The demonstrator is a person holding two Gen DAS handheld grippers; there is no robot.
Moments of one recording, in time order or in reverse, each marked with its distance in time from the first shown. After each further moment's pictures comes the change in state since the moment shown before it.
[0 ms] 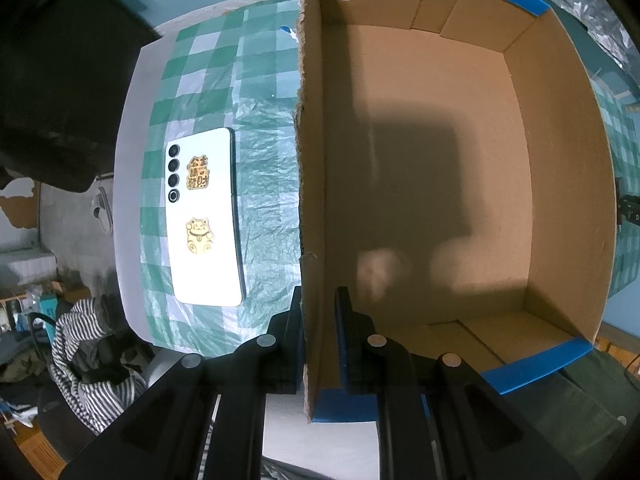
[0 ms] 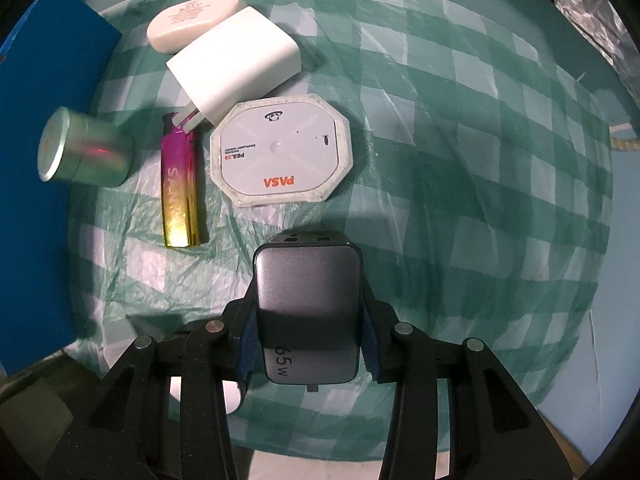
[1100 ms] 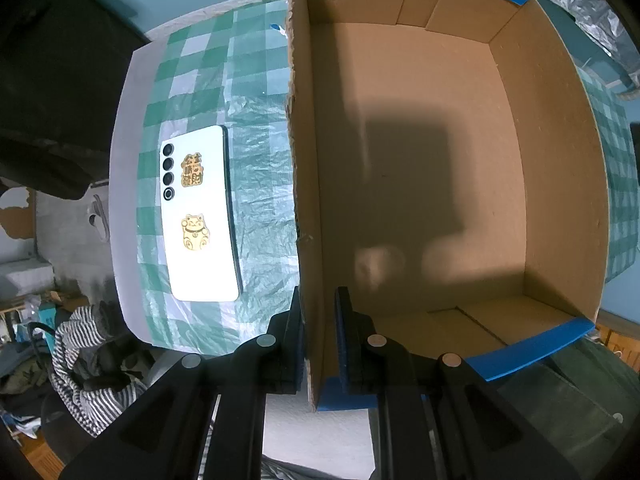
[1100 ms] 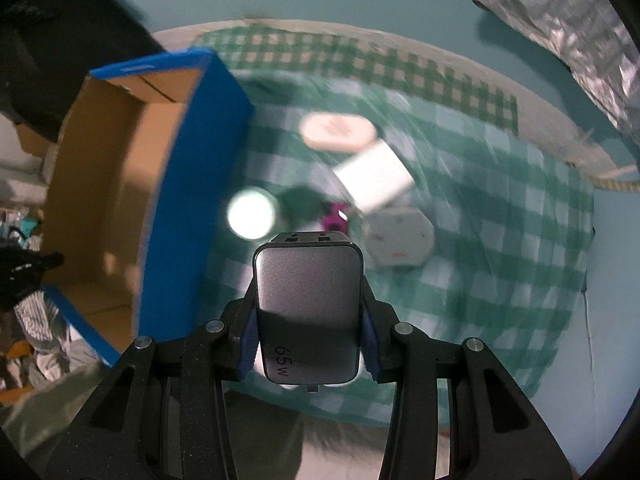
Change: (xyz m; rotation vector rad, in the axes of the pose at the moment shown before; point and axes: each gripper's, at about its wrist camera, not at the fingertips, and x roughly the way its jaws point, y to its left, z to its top) left arm -0.002 0.000 -0.007 0.032 -0.004 -0.019; right arm -0.159 0.120 -0.010 -0.109 -0.112 0.079
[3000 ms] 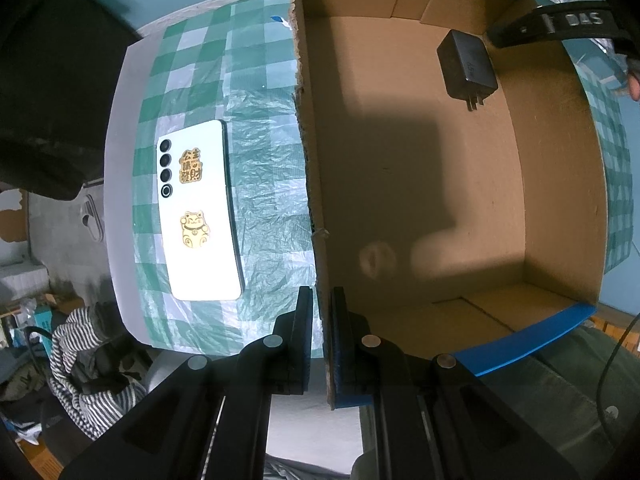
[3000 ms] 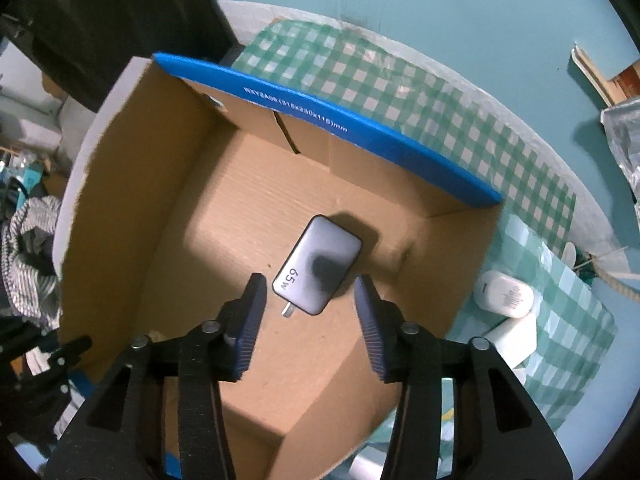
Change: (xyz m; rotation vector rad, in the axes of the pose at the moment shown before) left arm 0.006 0.009 -0.001 0.020 0.018 -0.022; right arm 0.081 0.153 0.109 -0.211 0.037 0.002
